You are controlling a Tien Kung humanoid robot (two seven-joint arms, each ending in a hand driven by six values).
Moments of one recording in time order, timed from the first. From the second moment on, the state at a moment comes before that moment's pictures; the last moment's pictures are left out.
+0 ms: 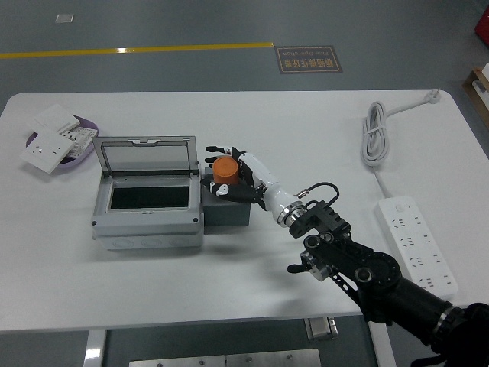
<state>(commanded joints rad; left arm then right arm) 0.07 0.04 -1.14 -0.18 1.31 -0.01 0.26 0.52 0.00 0.69 0.96 -1.05 -0.15 0.29</state>
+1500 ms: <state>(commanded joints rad) 0.06 0.04 -1.14 -0.18 1.30 0.00 0.25 0.53 0.00 0.69 0.98 -1.05 -0.14 0.27</state>
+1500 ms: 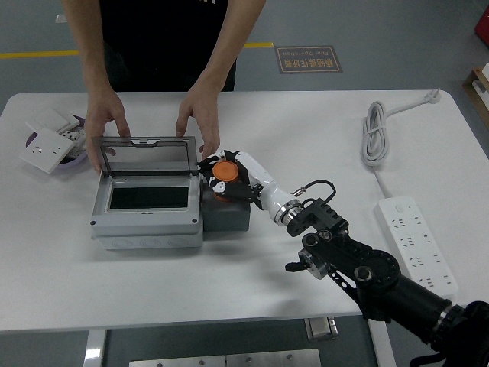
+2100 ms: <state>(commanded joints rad) 0.07 0.04 -1.14 -0.18 1.30 0.00 0.25 0.56 0.00 0.68 1.10 -1.11 -0.21 0.25</state>
